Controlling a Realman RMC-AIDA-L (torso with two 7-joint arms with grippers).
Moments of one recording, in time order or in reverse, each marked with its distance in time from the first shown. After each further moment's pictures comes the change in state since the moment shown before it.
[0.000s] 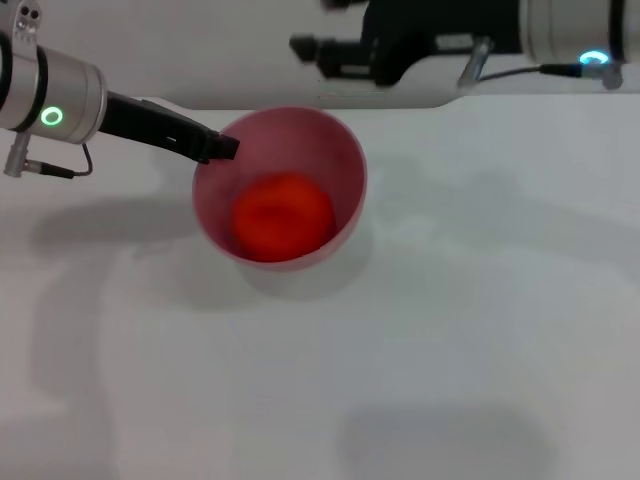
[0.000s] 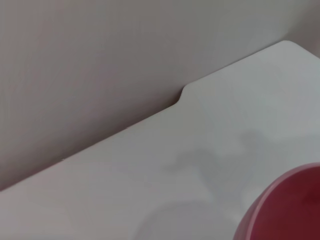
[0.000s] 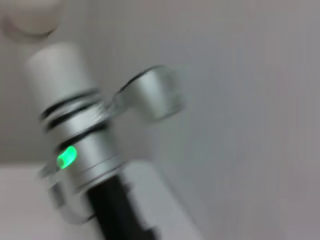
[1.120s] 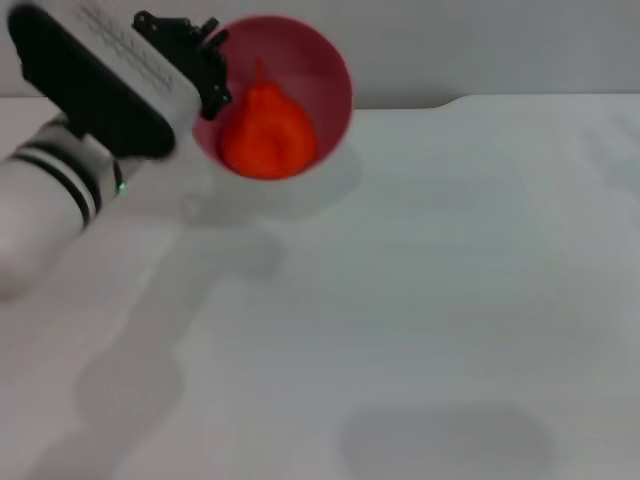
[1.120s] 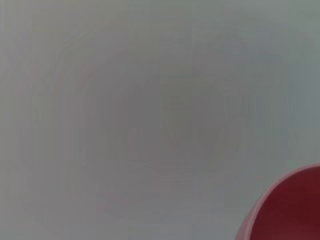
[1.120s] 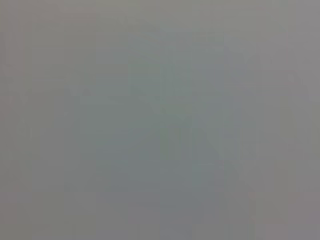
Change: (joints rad) left arm 0.494 -0.025 0.811 0.332 -0.195 -1.158 0.359; right arm -0.419 -0.005 0.171 0.440 1.348 0.046 -0.794
